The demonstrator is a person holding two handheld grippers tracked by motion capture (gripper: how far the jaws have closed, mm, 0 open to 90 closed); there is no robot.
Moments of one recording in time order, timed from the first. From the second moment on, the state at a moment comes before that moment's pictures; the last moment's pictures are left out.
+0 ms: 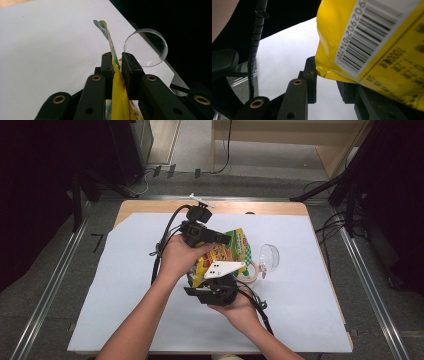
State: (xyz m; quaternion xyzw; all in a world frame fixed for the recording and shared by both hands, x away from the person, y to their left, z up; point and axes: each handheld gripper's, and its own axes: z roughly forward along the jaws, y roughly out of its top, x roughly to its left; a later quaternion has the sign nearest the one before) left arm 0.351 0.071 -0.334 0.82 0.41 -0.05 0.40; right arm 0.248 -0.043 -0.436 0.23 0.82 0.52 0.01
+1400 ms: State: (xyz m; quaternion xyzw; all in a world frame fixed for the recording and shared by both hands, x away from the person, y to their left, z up) left arm 0.349 0.071 -0.327 0.82 0.41 -0.05 0.40; right arm 0.248 -0.043 -0.432 0.23 0.82 0.53 0.01
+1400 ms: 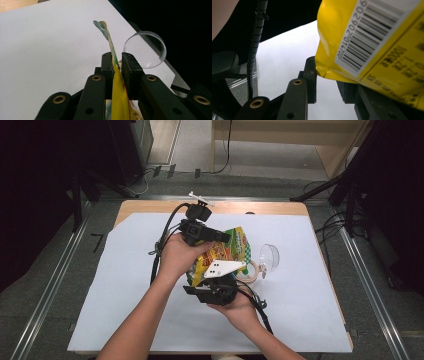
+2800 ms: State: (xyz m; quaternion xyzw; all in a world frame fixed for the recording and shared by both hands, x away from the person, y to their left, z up) left arm 0.345 0.064 -0.322 0.83 0.41 -0.05 0.39; right arm 0.248 -0.042 -0.433 0.24 0.81 0.54 0.00
